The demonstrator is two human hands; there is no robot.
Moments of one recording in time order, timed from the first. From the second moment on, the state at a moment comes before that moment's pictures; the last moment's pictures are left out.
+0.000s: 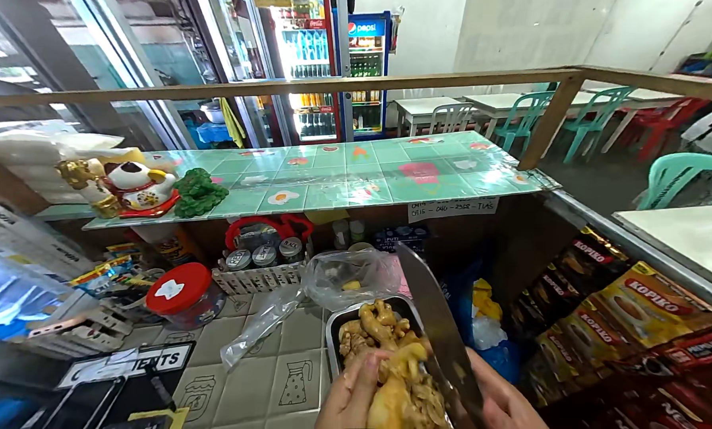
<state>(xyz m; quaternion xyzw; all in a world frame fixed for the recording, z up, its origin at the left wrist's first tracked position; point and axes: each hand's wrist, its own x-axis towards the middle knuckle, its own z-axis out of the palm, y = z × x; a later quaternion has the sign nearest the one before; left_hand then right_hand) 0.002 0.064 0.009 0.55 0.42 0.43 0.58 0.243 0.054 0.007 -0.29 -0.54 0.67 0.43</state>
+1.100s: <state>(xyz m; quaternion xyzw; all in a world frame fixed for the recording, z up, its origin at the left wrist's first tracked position) 0.041 0.067 -0.029 0.76 0.48 0.45 -0.03 0.187 0.063 0.022 -0.52 -0.55 0.42 0.50</state>
